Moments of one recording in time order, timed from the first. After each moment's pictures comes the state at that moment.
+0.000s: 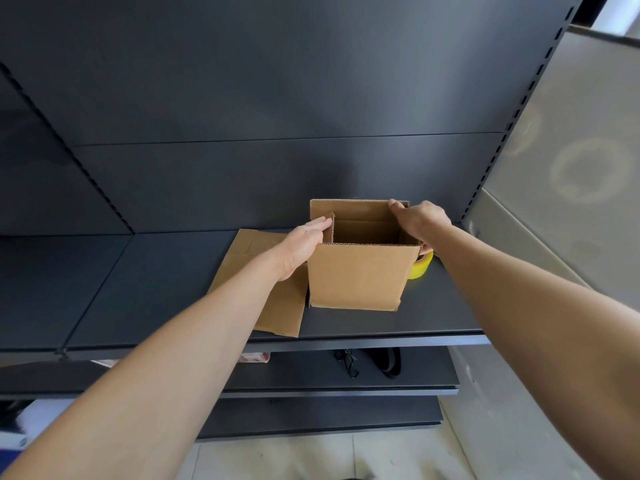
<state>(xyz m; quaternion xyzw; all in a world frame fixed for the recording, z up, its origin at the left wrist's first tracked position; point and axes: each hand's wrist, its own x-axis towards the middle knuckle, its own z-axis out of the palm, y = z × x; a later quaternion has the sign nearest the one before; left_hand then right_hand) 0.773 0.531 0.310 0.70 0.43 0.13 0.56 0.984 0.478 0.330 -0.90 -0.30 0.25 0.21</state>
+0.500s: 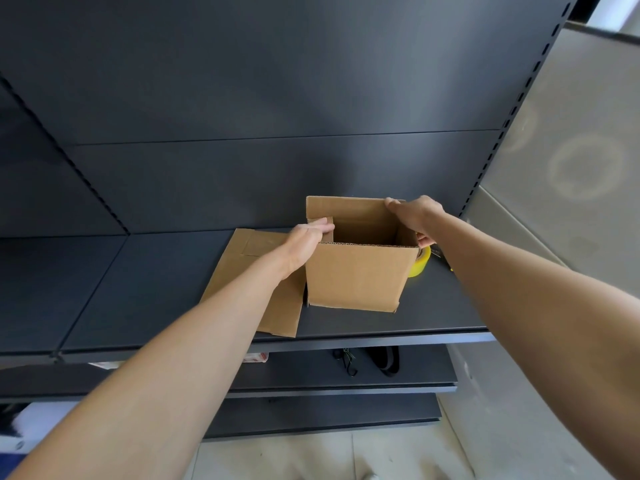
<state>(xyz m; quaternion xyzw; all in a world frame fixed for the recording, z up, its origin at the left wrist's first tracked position) 0.780 0.531 0.309 0.71 0.42 0.13 0.54 0.992 0.482 0.333 -0.88 -0.28 0.31 0.24</state>
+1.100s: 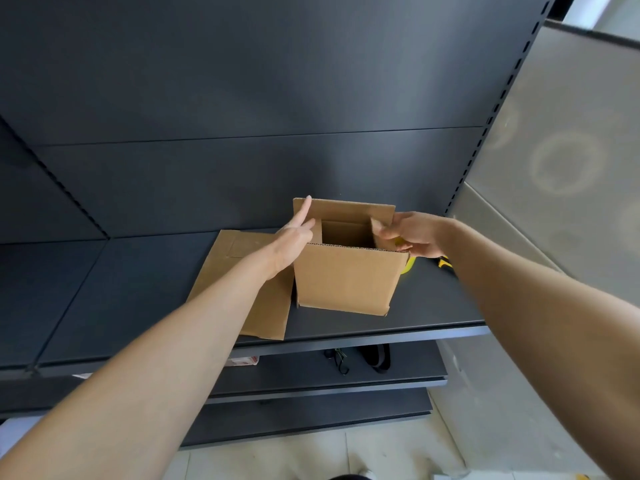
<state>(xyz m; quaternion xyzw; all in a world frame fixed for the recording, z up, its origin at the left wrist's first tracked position) 0.777 0.534 0.311 0.72 0.40 0.12 0.55 1.010 0.457 0.314 -0.73 -0.32 0.54 0.28</state>
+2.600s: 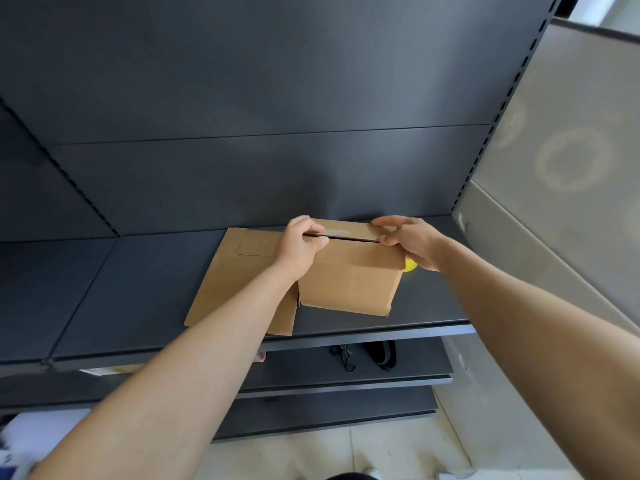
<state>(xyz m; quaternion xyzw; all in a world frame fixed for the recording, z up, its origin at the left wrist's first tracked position) 0.776 0.530 0.282 0.74 0.45 0.27 0.41 0.982 0.448 0.302 -0.73 -0.29 0.48 0.40</state>
